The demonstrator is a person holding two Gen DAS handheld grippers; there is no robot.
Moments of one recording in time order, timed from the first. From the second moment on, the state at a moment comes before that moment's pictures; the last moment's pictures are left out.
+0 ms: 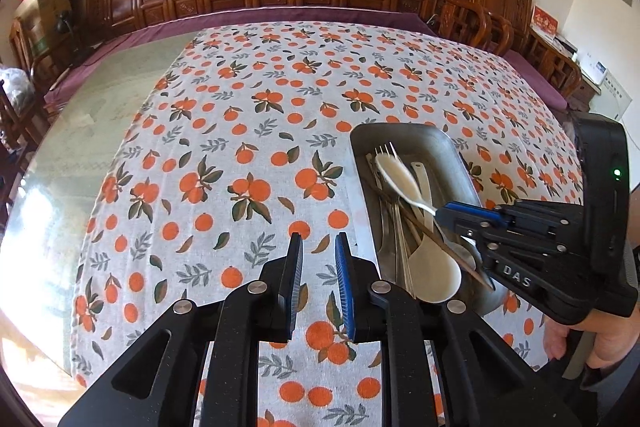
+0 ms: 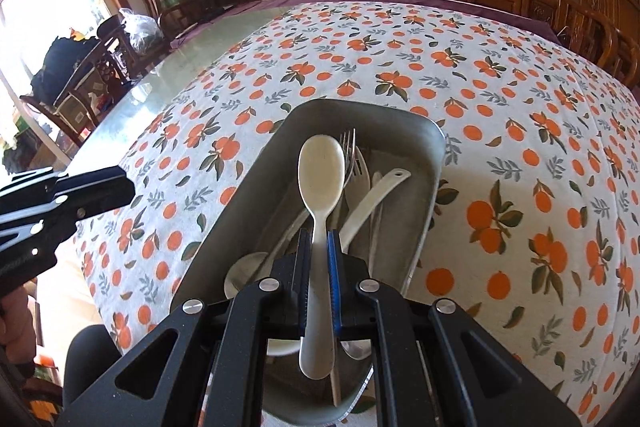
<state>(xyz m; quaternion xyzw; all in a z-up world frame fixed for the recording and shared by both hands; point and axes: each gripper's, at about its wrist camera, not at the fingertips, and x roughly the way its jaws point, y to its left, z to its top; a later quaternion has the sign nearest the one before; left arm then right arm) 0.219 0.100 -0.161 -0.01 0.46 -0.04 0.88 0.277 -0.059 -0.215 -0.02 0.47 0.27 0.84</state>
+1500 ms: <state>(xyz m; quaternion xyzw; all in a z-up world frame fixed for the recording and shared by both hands) 0.099 -0.009 -0.009 0.01 0.30 -0.05 0.95 0.099 -0.234 -0.016 0.01 0.23 0.11 0.97</state>
